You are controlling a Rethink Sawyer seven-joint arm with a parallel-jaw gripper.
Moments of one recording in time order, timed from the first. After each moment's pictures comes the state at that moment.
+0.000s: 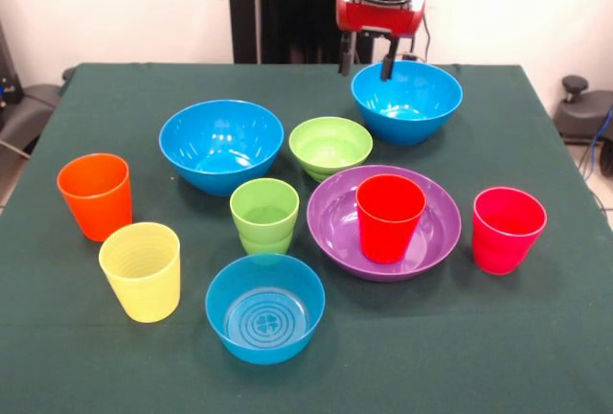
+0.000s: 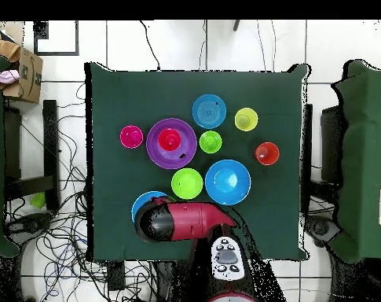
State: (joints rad) arm -0.16 -0.73 0.00 2.02 -0.20 0.30 1.92
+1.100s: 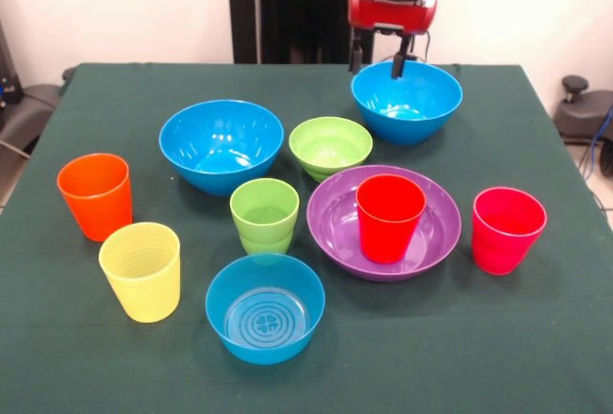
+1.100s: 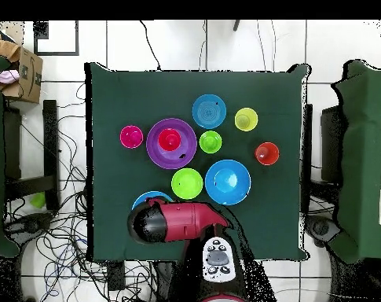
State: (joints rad) arm -0.13 -0.74 0.00 2.02 -0.20 0.30 1.92
